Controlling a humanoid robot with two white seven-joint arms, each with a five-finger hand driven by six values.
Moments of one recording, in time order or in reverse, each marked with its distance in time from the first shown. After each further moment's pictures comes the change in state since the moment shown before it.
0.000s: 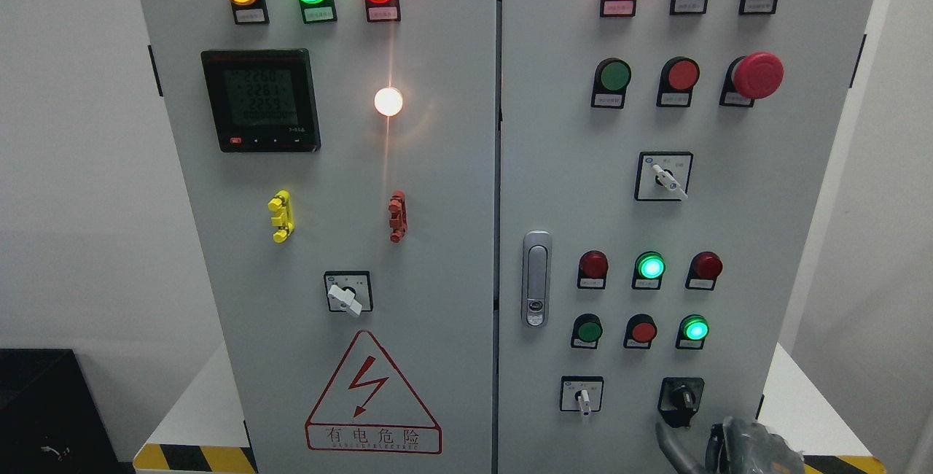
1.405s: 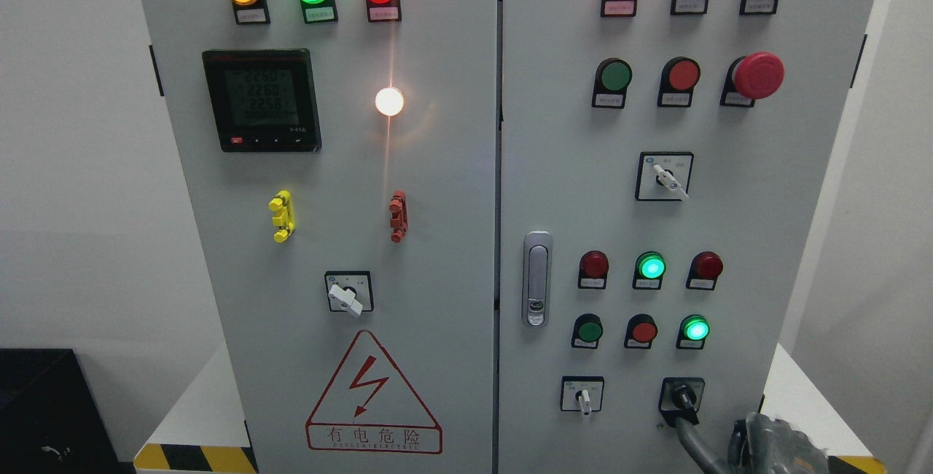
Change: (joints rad) left arm 0.000 0.000 0.000 0.000 0.000 0.000 0.000; right arm -0.031 -0.020 -0.059 0.047 -0.001 -0.002 -0.004
